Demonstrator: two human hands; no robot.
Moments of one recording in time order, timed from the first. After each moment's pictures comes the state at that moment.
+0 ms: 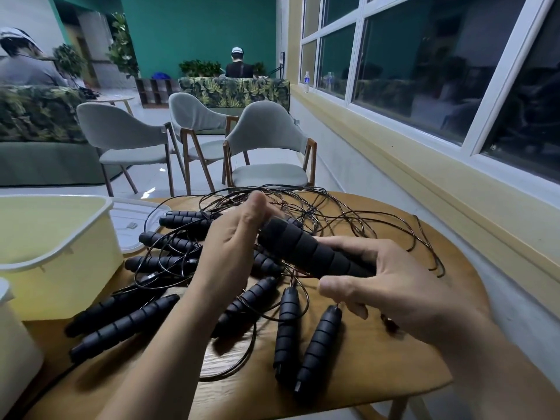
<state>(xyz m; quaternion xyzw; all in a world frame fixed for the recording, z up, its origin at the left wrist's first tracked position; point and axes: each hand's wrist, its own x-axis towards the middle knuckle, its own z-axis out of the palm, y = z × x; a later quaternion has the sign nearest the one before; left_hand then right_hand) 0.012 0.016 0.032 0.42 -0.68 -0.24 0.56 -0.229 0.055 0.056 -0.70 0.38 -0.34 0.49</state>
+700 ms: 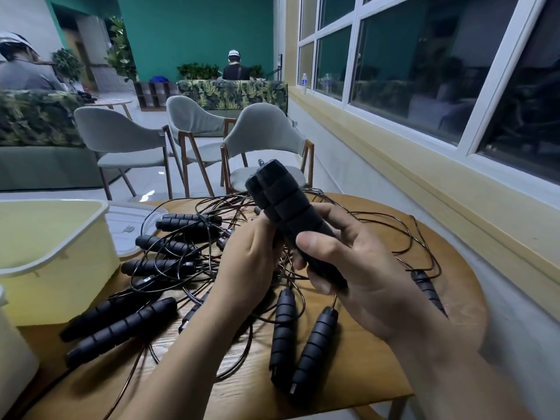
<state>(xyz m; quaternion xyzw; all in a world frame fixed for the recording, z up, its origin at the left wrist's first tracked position) -0.021 0.023 0.033 0.43 -0.67 -0.25 0.55 -0.191 0.046 0.051 -0.57 0.25 -0.49 0.60</state>
